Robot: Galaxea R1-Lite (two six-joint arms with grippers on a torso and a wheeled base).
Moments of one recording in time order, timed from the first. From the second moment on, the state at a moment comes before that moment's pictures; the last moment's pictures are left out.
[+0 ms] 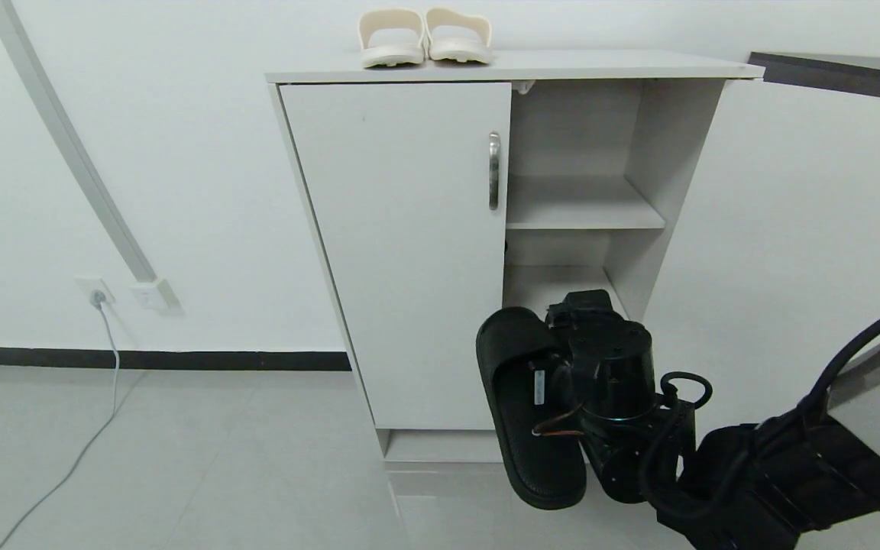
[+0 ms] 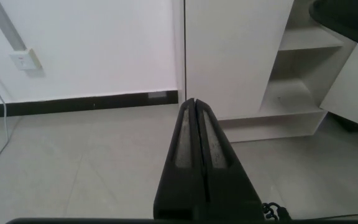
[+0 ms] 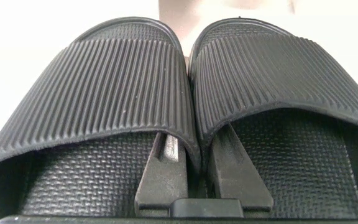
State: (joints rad) left arm 0.00 0.00 0.00 0.00 -0.04 0.04; right arm 0.84 2.00 -0.88 -0.90 -0.74 0.16
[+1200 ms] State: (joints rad) left arm 0.00 0.00 0.00 0.00 -0.04 0.04; right arm 0.82 2.09 -0.89 -0.92 -0.75 0.17
